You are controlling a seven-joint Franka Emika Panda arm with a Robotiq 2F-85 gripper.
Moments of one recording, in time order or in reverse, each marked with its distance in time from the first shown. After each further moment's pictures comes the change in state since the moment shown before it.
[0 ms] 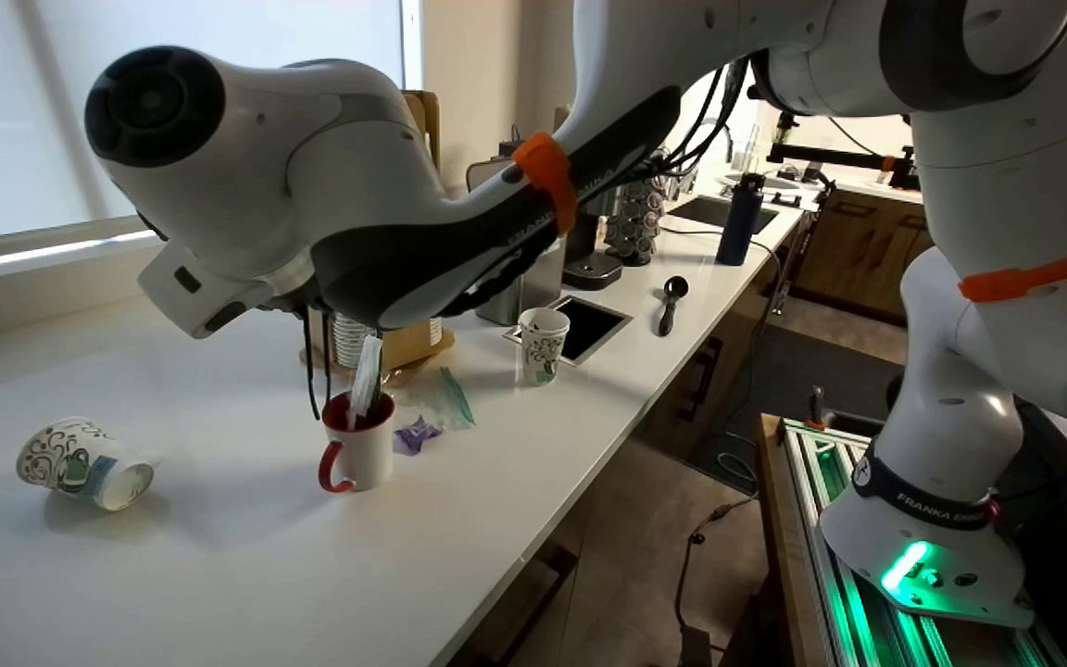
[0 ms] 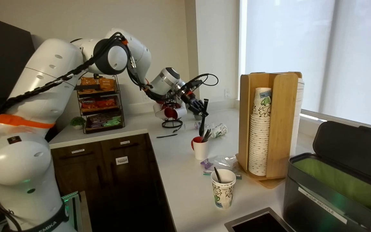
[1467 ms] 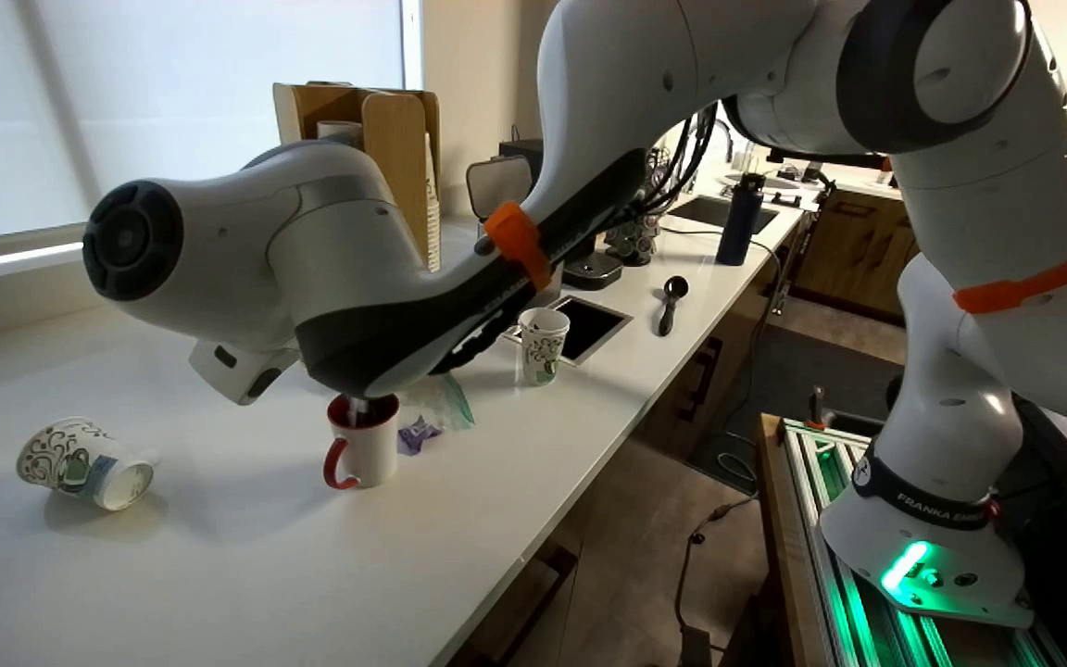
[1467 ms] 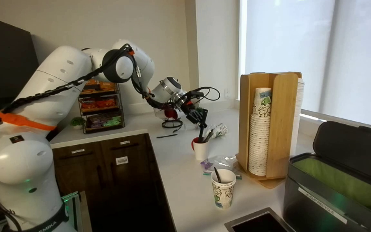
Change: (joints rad) arm 0.041 0.111 -0.022 0.053 0.011 -0.208 -0.056
